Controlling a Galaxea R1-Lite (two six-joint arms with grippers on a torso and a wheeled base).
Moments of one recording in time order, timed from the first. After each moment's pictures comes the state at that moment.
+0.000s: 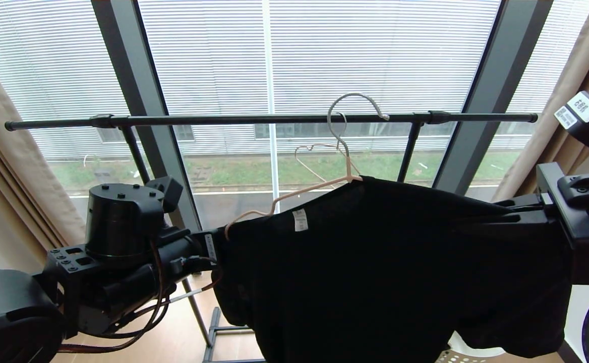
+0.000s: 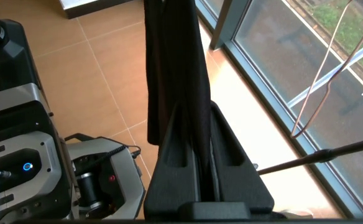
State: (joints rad) left arm -0.54 1.62 -0.64 -0.53 0.22 -0.42; right arm 0.32 1.33 -1.10 0.36 0.62 -0.44
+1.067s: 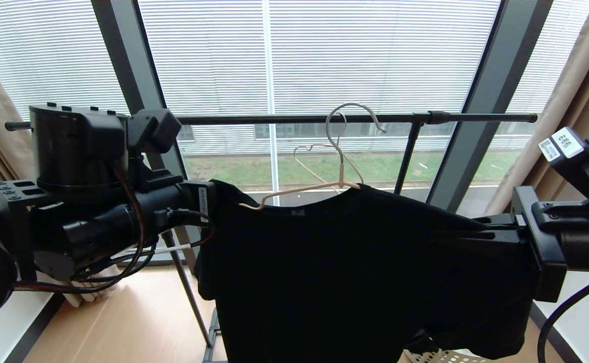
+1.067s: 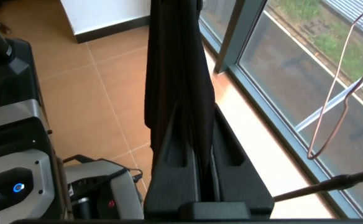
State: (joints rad) left arm -0.55 1.53 -0.91 -0.30 0.23 -0.12; right arm 0.32 1.34 -0.83 -0.05 0.71 -0.36
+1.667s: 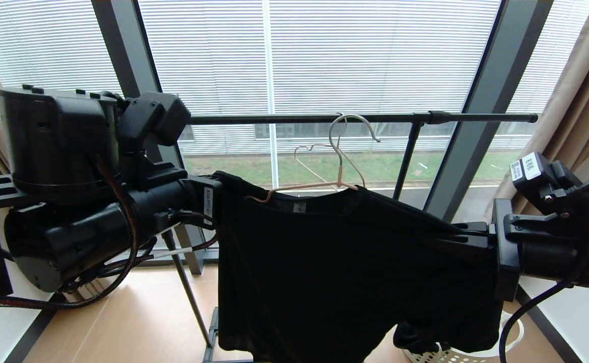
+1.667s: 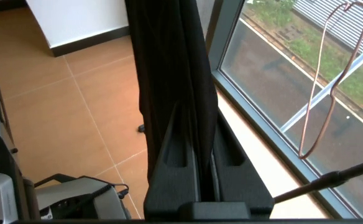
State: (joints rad) left arm -0.64 1.49 -0.92 -0.29 0.31 -0.01; right arm 0.32 1.40 -0.66 -0.37 0.63 -0.29
